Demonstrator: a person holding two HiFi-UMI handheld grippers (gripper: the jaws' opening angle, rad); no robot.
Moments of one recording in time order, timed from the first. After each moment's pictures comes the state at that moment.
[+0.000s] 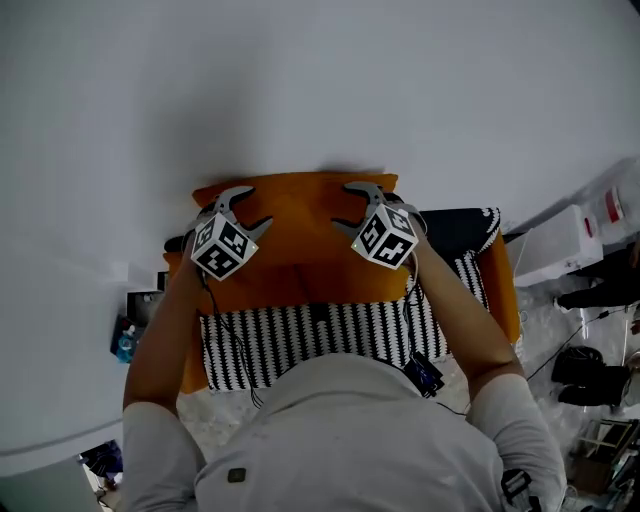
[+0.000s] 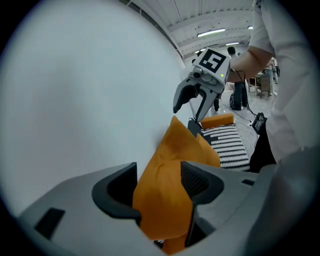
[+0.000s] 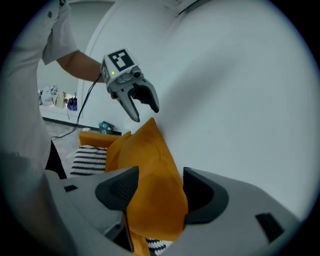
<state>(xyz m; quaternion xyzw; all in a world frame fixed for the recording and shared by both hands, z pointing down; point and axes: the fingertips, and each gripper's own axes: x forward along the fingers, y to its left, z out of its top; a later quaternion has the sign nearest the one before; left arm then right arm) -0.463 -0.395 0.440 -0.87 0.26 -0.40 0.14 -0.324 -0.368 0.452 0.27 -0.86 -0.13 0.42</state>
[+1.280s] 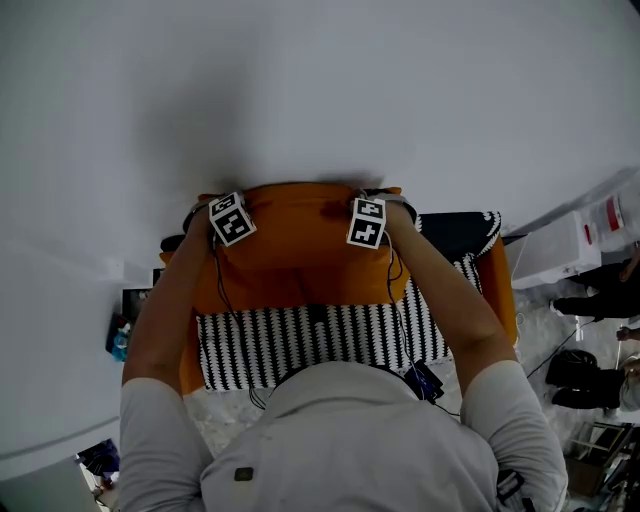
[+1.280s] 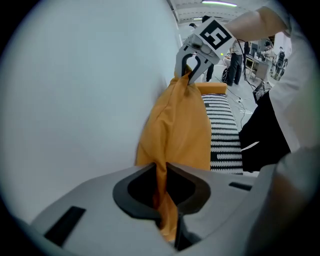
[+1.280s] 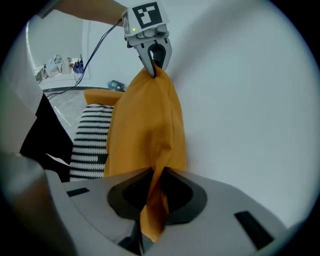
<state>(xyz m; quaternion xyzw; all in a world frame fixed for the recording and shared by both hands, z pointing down) -0.513 -0.466 0.575 -0.79 0.19 -0.59 0.06 -0.282 -0.436 0.595 0.19 -0.75 -0.11 0.62</state>
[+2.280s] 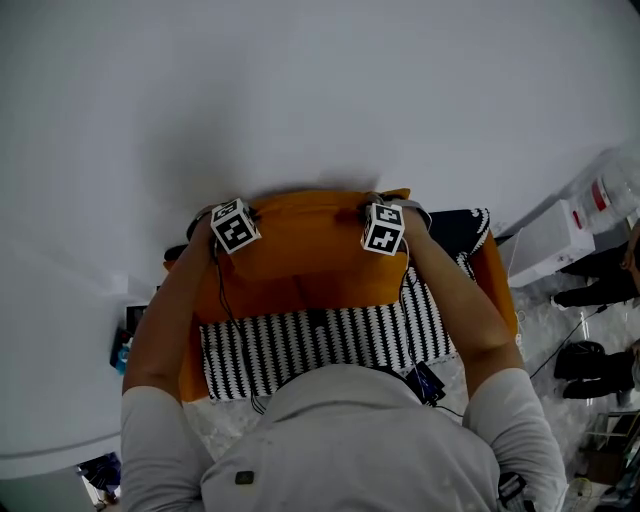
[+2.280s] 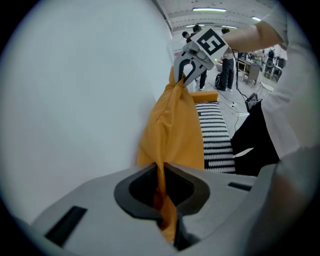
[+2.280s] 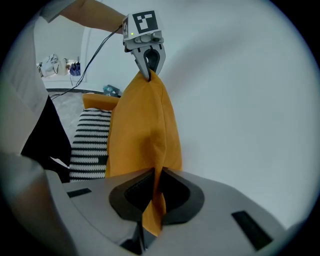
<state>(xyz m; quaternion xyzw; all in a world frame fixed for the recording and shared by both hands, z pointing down) -0.482 -0.390 0.514 -0.81 0.17 -0.56 0.09 -0.249 -0.359 0.523 0.25 -0.76 -0.14 0.59</state>
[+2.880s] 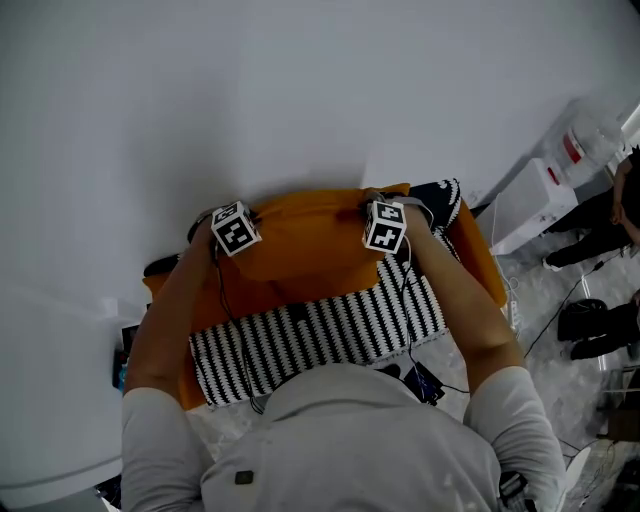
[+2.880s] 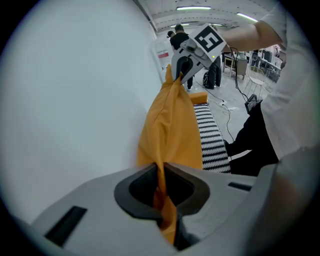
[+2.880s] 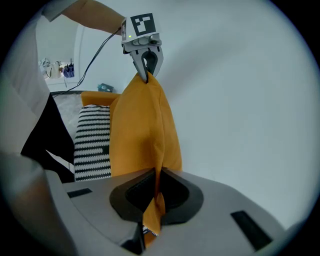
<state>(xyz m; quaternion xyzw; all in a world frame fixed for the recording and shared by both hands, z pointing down) -0.352 -0.345 0.516 -0.81 0.11 -0.56 0.12 -0.122 -0.289 0.522 0.30 -0.74 -0.10 0.59</state>
